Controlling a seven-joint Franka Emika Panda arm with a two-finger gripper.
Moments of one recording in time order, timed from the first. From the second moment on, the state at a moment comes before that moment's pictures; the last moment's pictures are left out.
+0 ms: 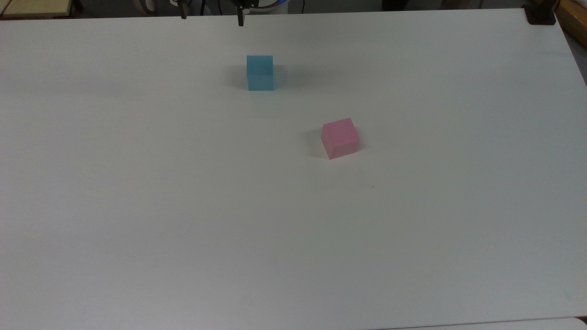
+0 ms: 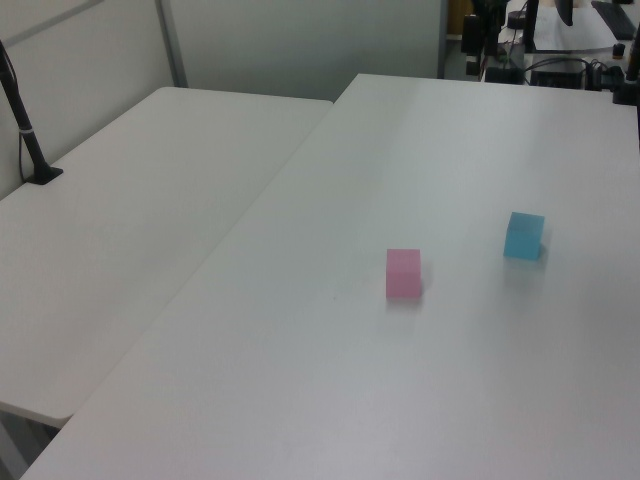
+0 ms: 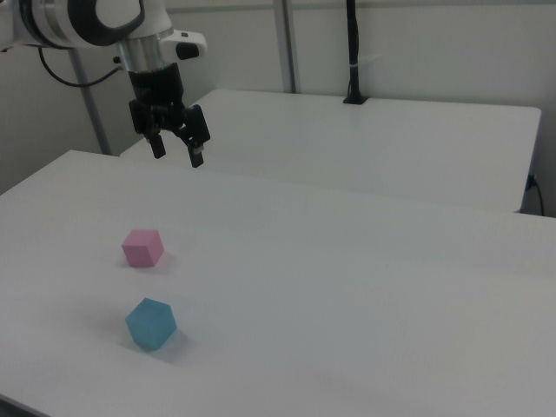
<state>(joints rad) -0.03 0.01 0.01 -1.58 -0.04 1.59 0.07</state>
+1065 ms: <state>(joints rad) -0.03 0.01 0.01 -1.58 -0.04 1.59 0.08</state>
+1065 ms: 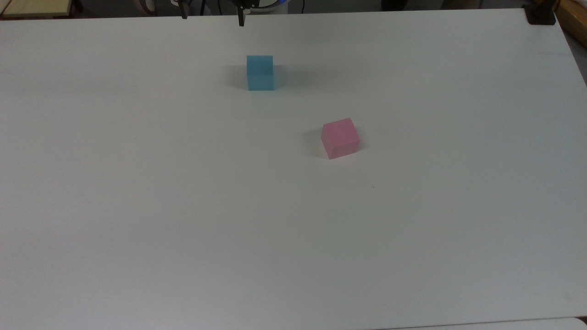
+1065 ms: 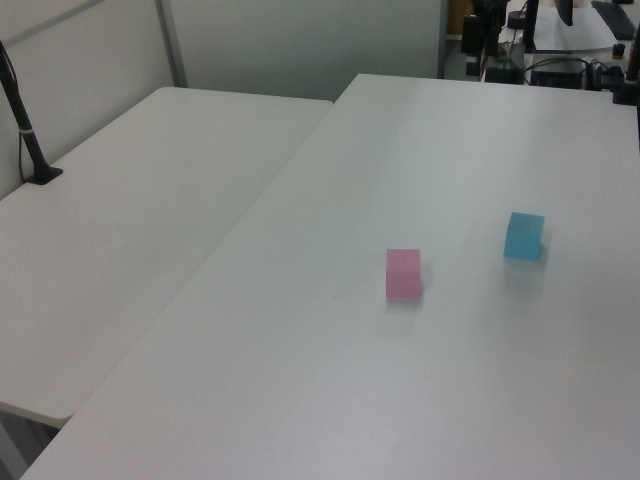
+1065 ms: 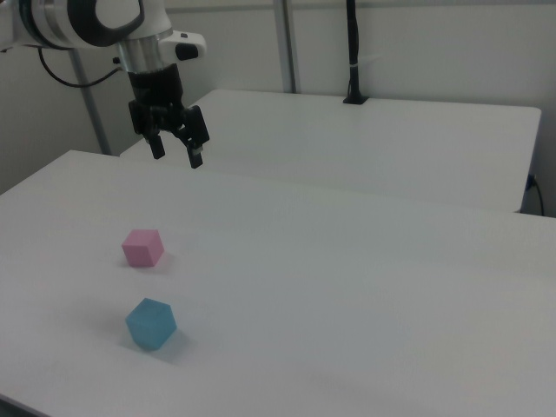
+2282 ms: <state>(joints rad) 0.08 -0.48 0.01 -2.26 -0.02 1.81 0.08</state>
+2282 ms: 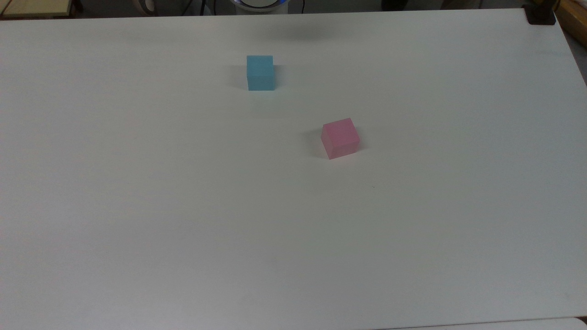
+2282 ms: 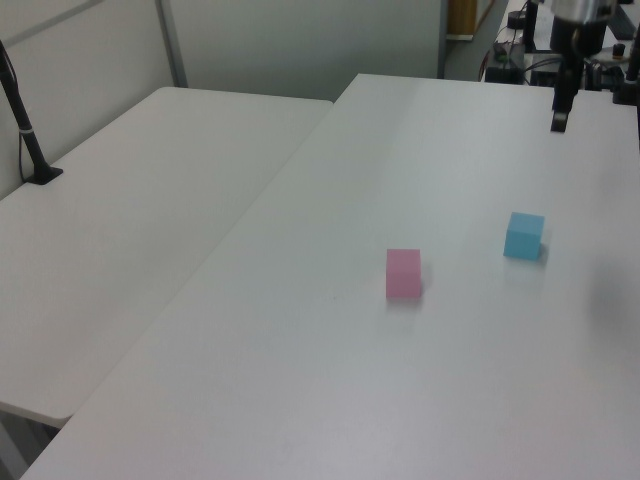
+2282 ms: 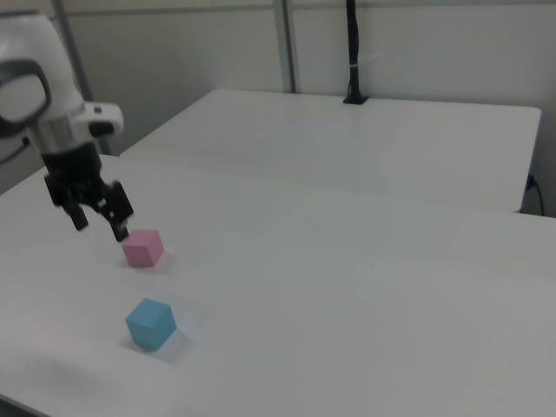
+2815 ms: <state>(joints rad) 0.08 -0.36 0.01 -2.45 -0.02 2.08 0.08</state>
